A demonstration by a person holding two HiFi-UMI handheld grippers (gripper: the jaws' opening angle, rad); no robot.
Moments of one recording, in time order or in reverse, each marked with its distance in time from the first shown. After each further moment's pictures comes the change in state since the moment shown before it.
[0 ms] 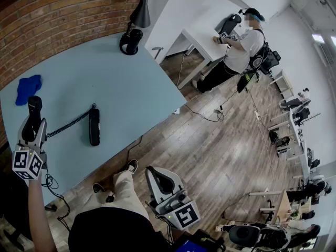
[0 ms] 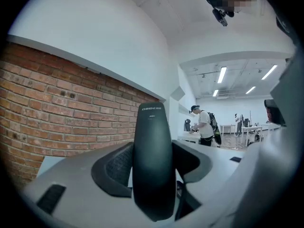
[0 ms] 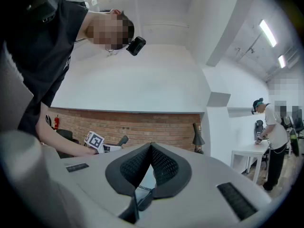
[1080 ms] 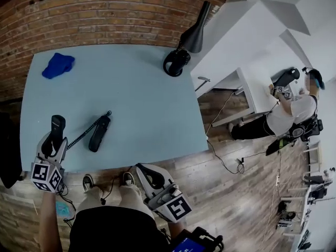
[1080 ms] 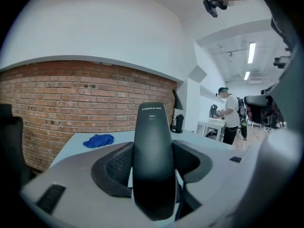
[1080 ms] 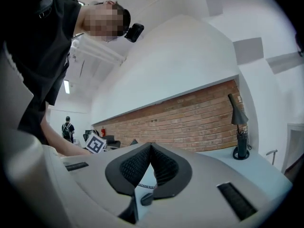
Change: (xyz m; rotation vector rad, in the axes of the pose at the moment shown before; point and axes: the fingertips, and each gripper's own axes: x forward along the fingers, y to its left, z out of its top) left arm -0.007 -0.105 -0.061 -0.053 0.193 0.367; right arm 0.101 -0.117 -0.057 0.197 0.114 0.574
